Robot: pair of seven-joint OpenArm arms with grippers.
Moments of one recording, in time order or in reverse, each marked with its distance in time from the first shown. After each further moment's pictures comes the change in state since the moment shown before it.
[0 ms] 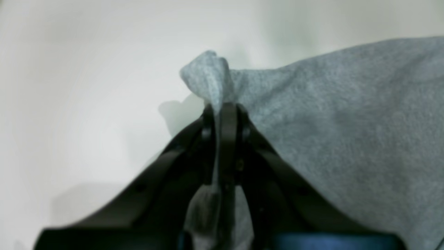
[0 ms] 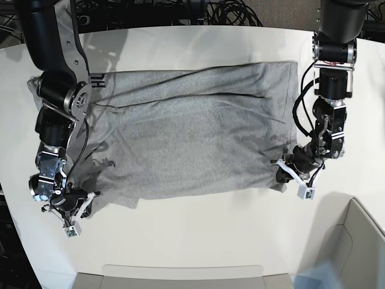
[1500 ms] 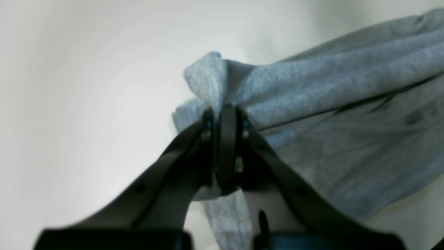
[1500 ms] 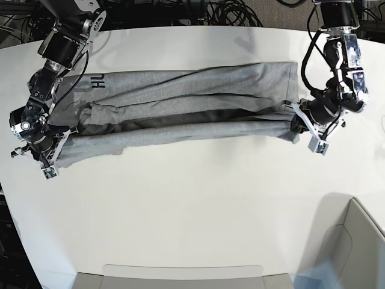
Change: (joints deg) left arm 29.2 0.6 -18.6 49.9 -0.6 -0.2 33.6; right arm -32.8 -1.1 5.1 51.5 8.7 7.9 -24.5
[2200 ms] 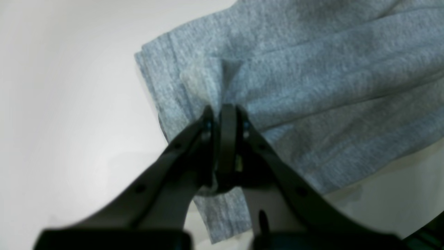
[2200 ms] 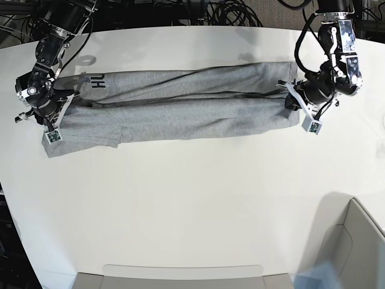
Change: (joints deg) left arm 6.8 1.0 -0.1 0.0 0.0 0.0 1.2; right arm -13.0 -1.4 3.0 6.5 0.4 0.0 0.4
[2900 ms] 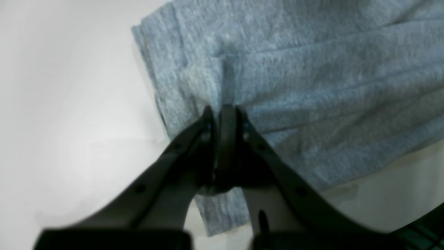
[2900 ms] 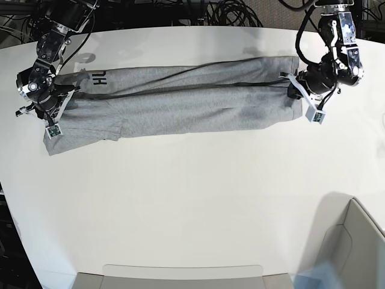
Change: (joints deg) left arm 3.7 0.5 -2.5 0.0 -0.4 2.0 1.3; right arm -1.6 -0.9 0.6 -0.1 -0.4 0.0 -0.1
